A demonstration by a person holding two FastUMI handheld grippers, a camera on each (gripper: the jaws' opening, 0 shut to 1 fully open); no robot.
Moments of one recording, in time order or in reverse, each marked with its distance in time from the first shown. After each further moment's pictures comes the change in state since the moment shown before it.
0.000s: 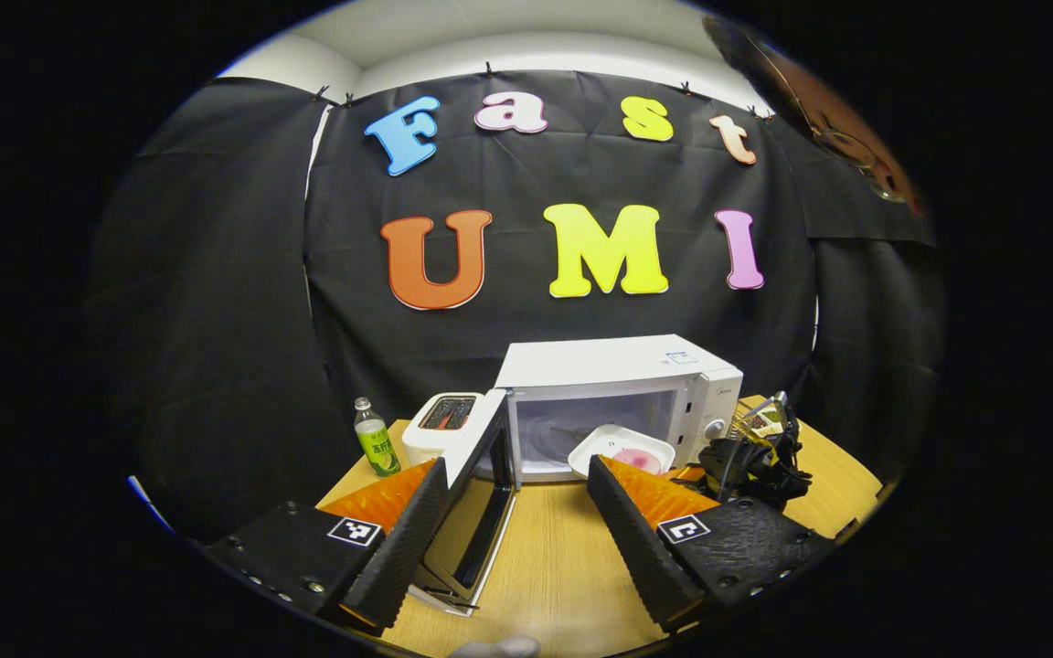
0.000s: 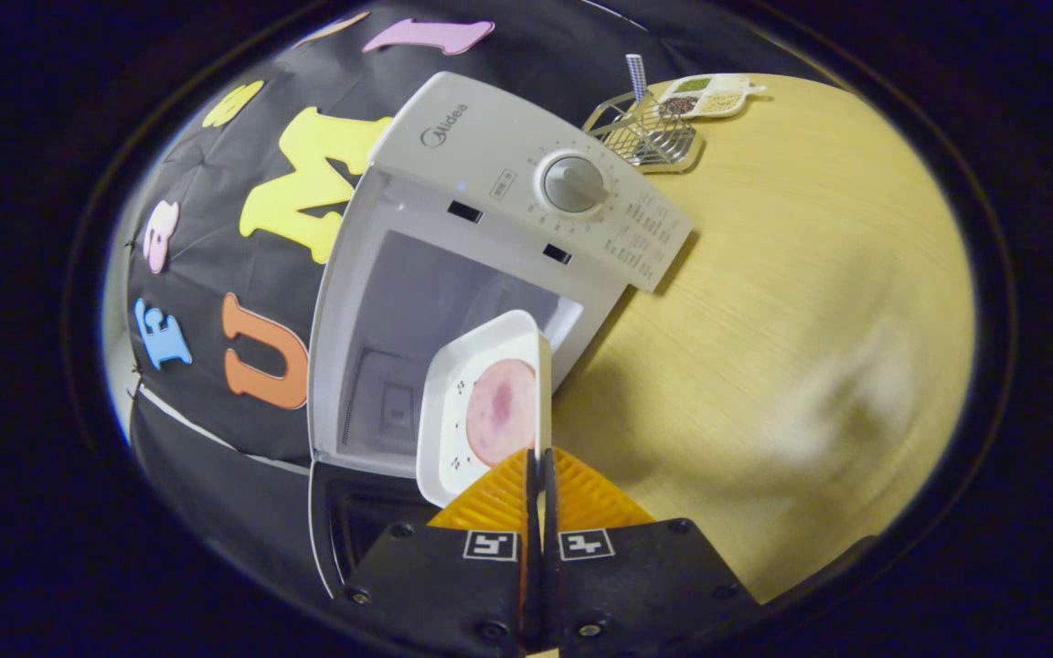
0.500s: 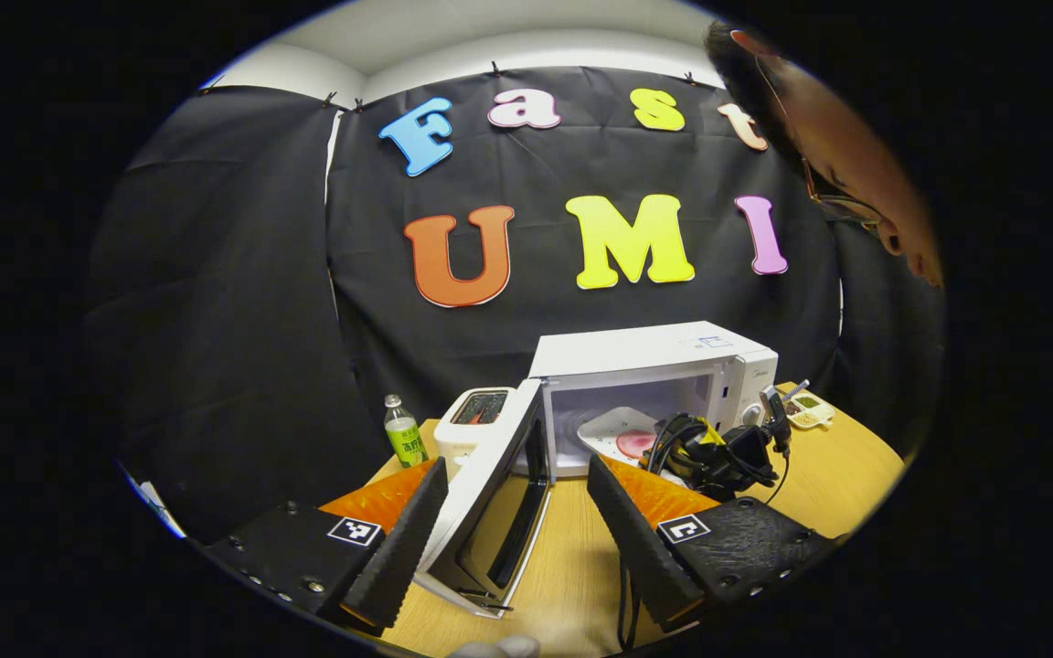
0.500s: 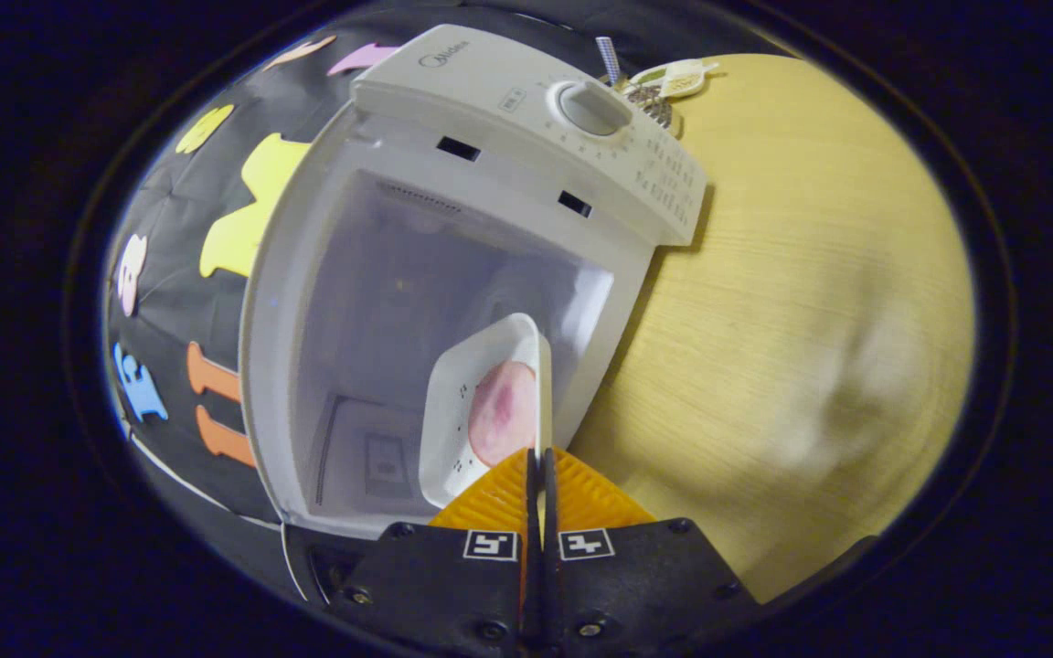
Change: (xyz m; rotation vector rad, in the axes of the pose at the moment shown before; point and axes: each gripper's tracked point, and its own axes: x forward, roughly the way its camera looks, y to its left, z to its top) left arm 0.000 0.024 -0.012 0.047 -0.010 0.086; right arm 0.090 0.025 -0.003 0.153 -0.199 -0.071
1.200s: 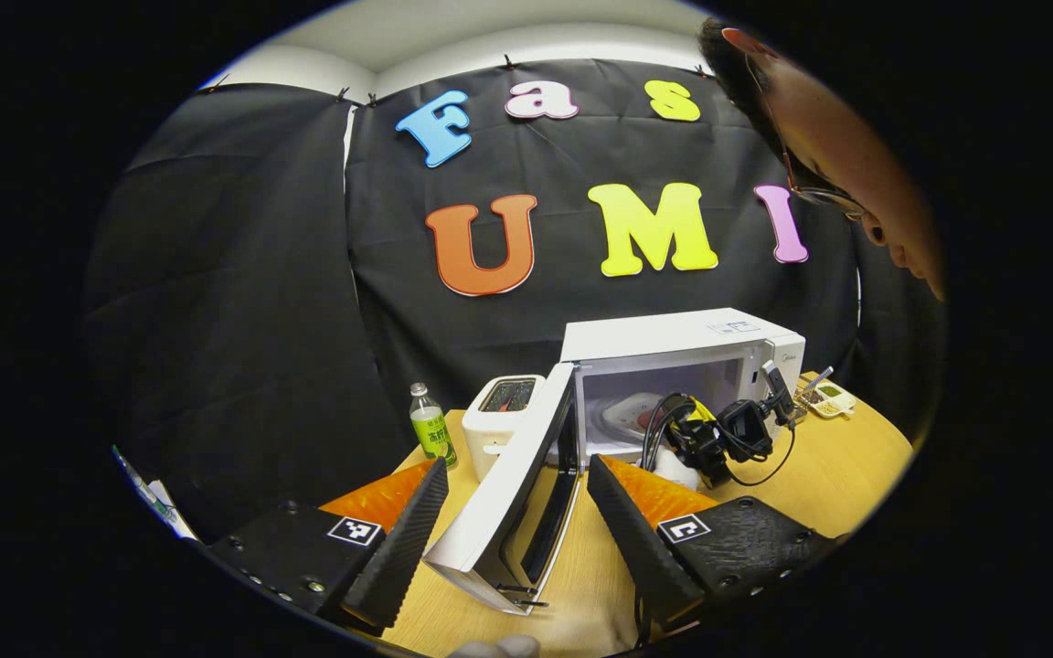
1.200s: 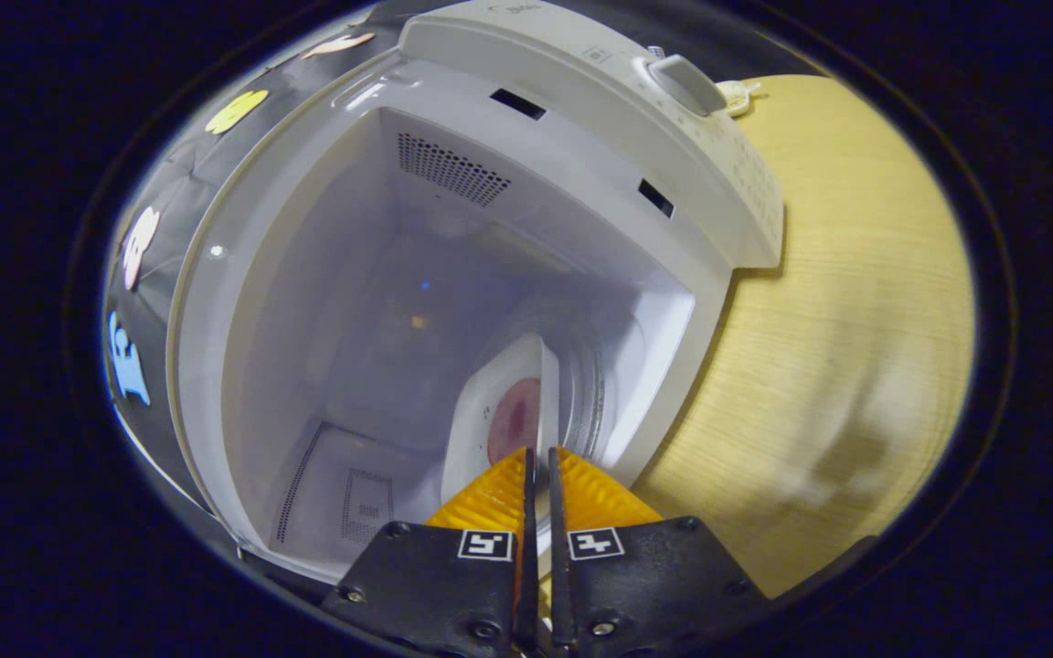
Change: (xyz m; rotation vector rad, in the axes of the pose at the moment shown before) left arm 0.008 0.028 -0.016 0.001 0.014 0.046; right arm 0.054 0.018 0.016 -0.124 -0.143 0.032
